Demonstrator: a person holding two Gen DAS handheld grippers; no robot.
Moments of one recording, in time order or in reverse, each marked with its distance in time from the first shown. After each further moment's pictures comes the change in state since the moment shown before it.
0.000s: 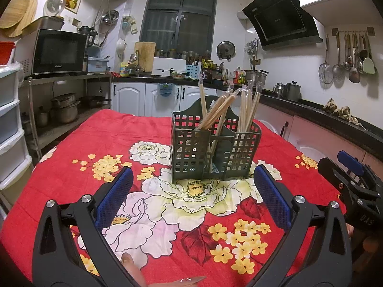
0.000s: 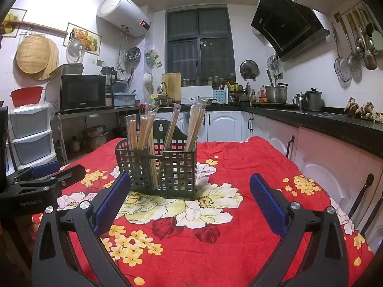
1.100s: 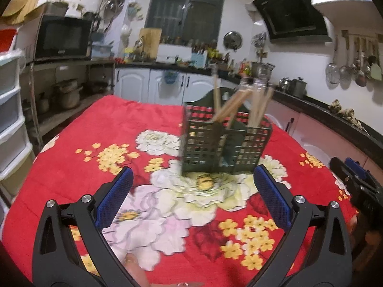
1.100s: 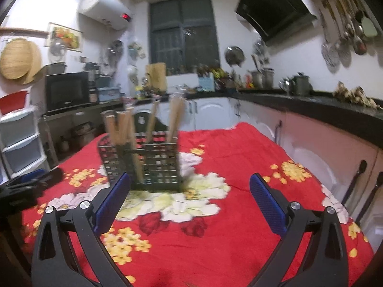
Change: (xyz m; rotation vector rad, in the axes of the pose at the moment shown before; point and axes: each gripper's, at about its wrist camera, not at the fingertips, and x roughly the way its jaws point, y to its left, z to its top) left arm 0.010 0.032 0.015 -0.065 0.102 0.008; right arm 0.013 -0.031 0.006 0.083 0.105 -0.124
